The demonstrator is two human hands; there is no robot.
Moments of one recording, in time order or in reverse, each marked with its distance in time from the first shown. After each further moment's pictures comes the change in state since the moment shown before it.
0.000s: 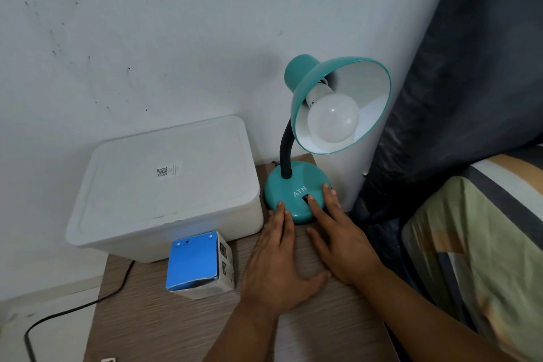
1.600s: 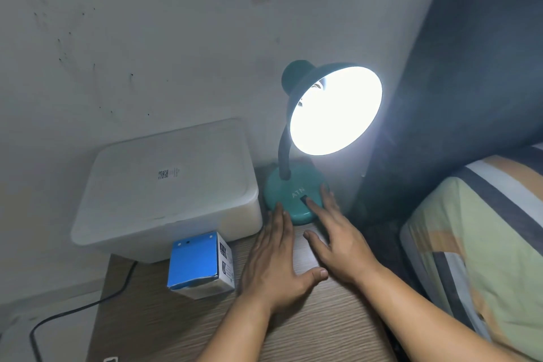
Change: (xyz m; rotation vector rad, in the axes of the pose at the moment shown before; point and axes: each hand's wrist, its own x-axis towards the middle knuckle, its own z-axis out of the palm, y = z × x) left_hand 0.002 0.008 -0.012 0.096 -0.120 -0.035; right_hand -0.002 -0.004 -0.007 0.114 -0.076 0.150
